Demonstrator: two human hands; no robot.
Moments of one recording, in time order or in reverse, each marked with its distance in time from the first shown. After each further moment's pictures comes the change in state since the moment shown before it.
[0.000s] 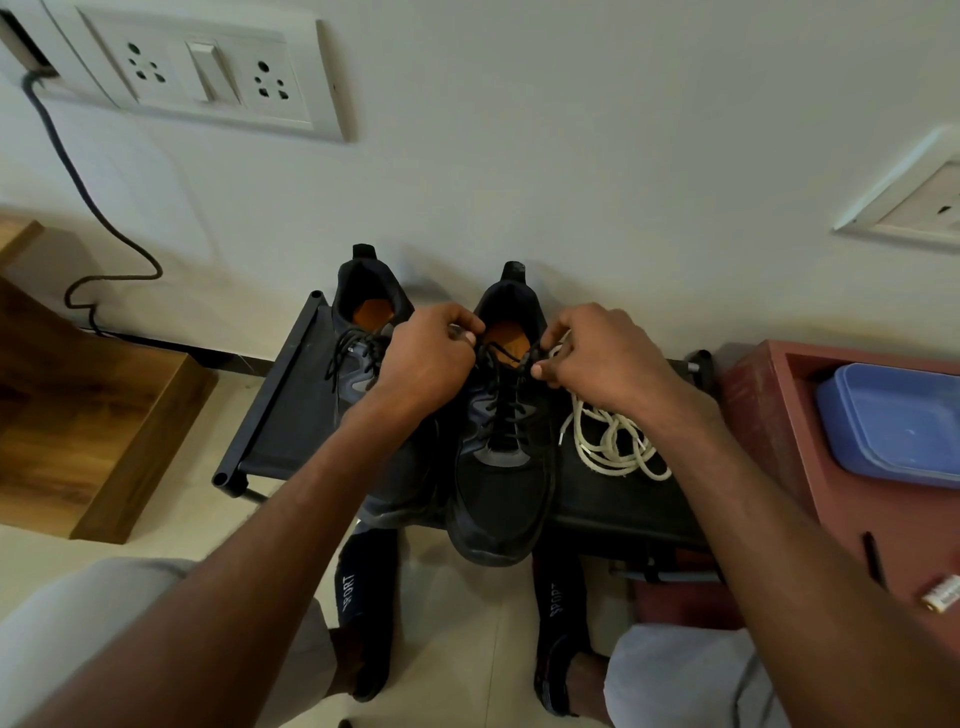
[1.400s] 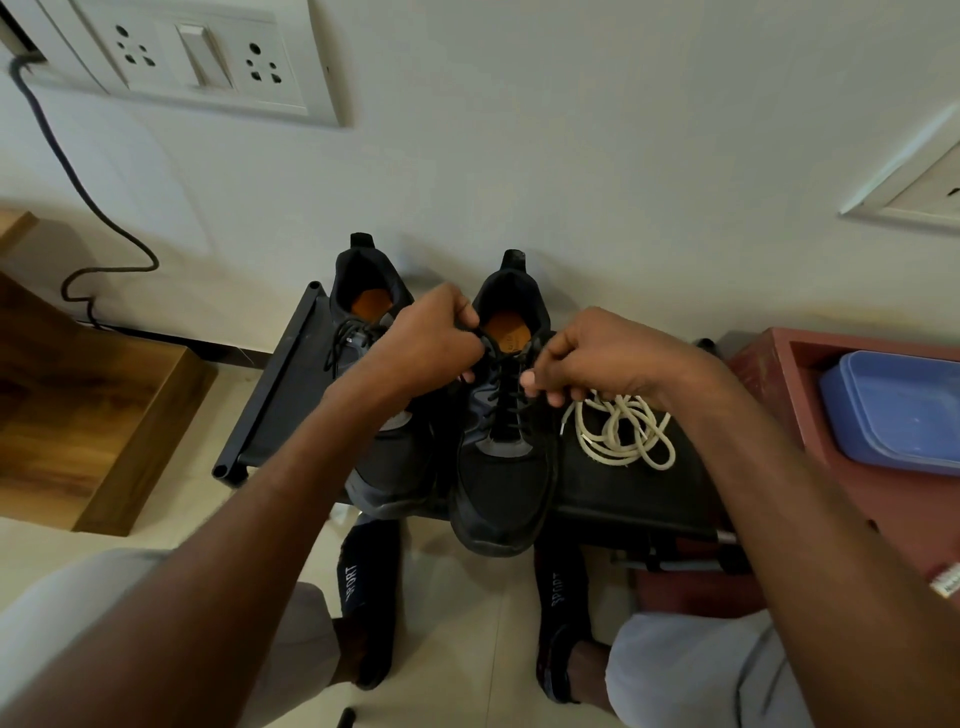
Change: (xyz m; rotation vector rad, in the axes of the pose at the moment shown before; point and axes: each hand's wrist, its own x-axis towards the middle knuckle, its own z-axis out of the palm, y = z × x) left_hand -0.004 0.012 -0.017 0.041 -0.251 -0.041; right_hand -0.005 0.004 -0.013 0.222 -0.347 -0.018
